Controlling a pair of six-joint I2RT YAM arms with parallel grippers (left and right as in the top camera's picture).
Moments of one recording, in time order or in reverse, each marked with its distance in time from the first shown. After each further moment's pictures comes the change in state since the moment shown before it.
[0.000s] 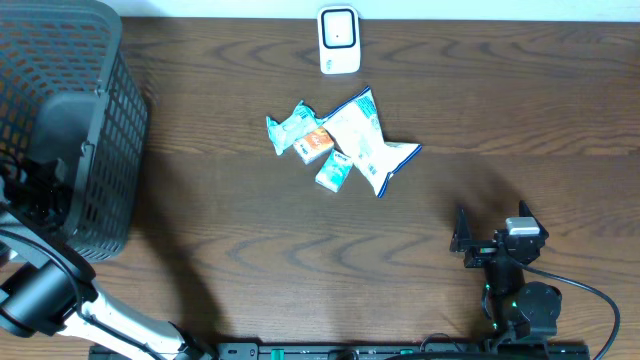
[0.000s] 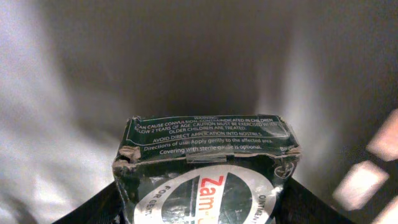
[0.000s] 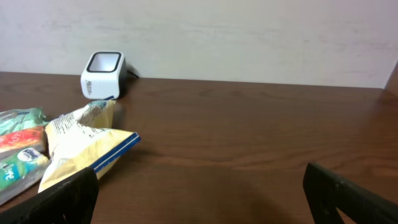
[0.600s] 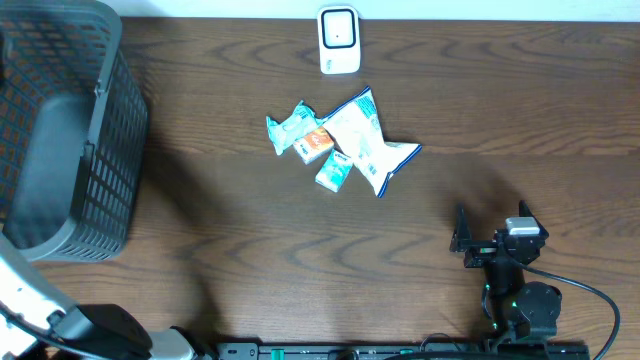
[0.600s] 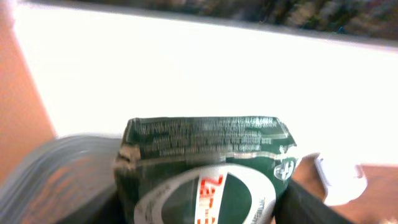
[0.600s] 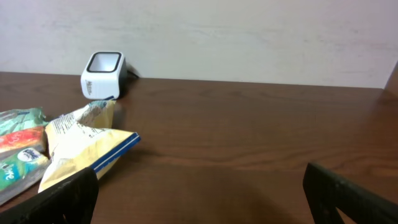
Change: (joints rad) left arm -0.045 -0.427 0.194 0.655 0.671 -0.441; right arm 0.000 0.000 0.000 0.000 0.000 0.000
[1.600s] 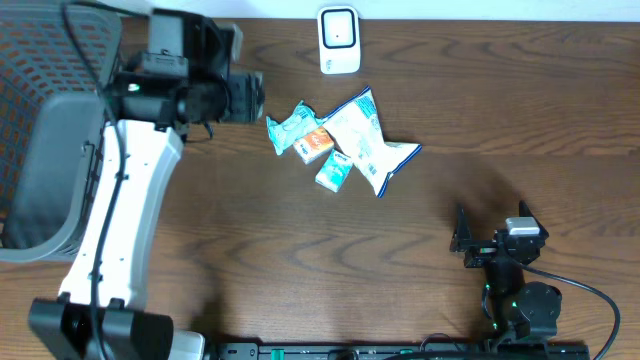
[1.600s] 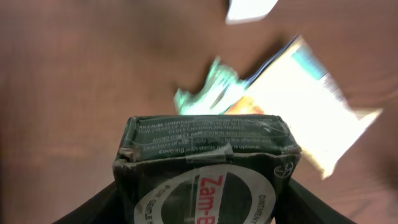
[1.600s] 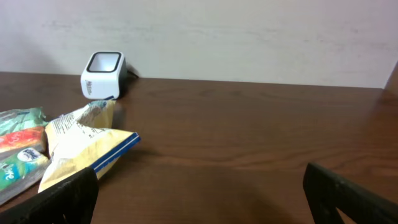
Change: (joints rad) left arm -0.913 0.037 -0.097 -0.517 -0.643 -0.193; right arm 0.000 0.000 0.000 0.000 0.000 0.000
